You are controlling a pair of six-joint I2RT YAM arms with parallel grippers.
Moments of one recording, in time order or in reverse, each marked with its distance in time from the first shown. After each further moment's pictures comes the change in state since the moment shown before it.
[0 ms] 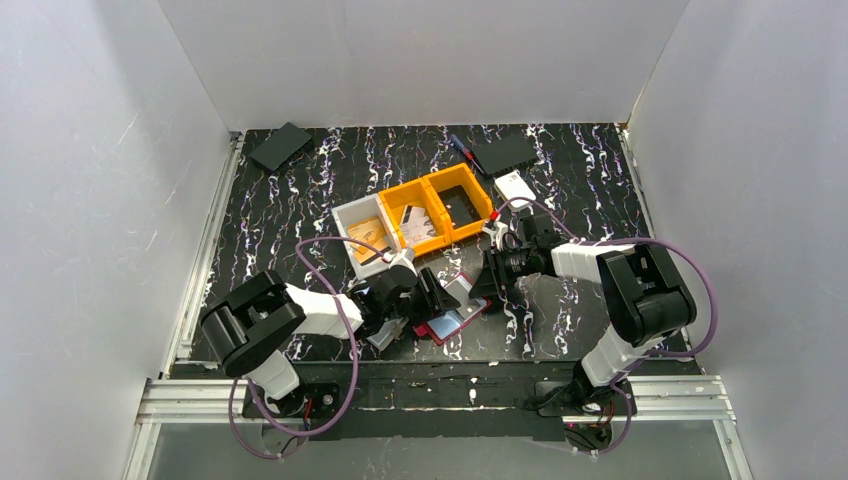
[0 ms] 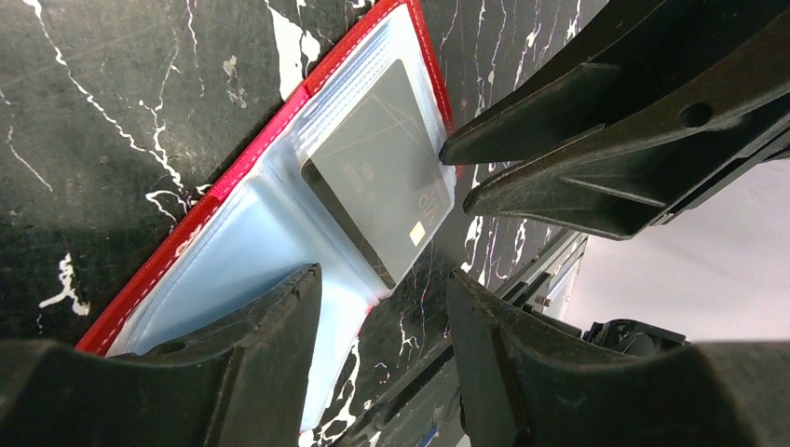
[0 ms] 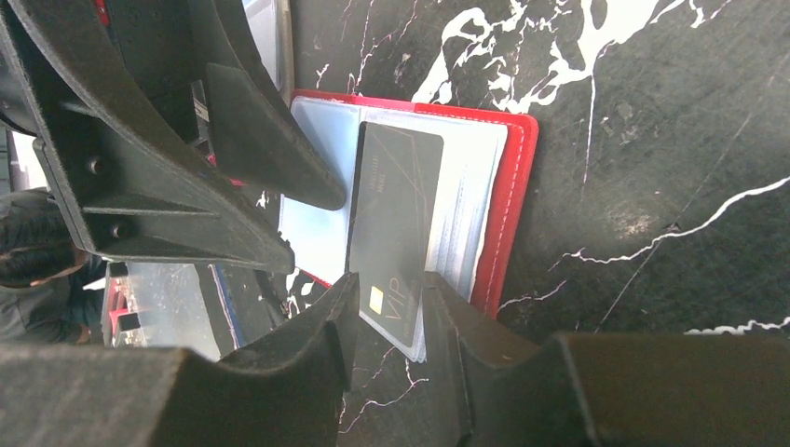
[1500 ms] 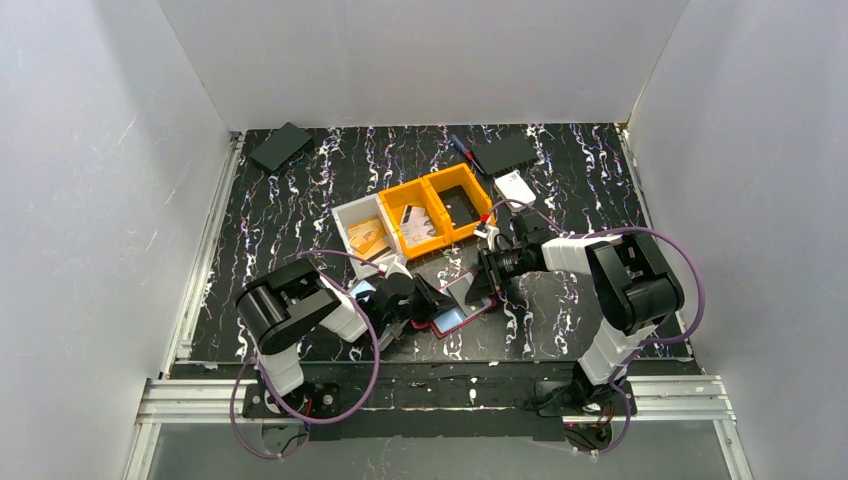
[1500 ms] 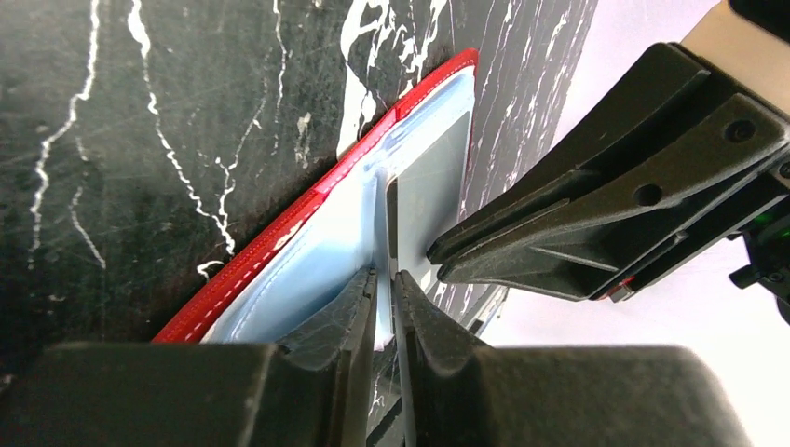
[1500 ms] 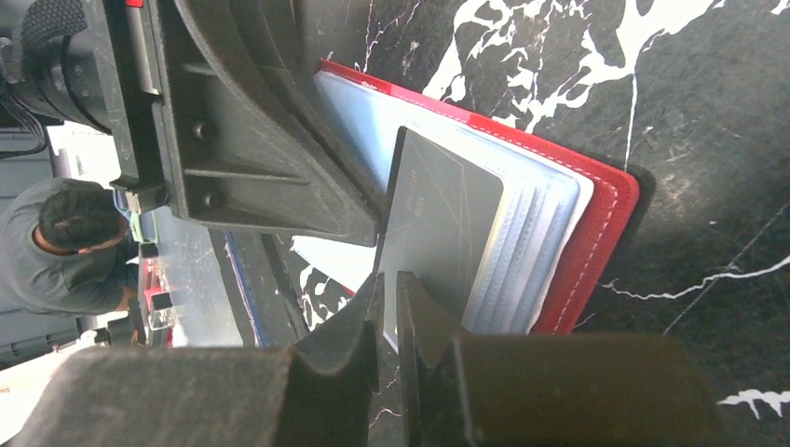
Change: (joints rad) left arm 0.018 0.193 -0.055 0.333 -0.033 -0.222; right arm 0.039 0.087 0.066 -0.069 -0.014 0.006
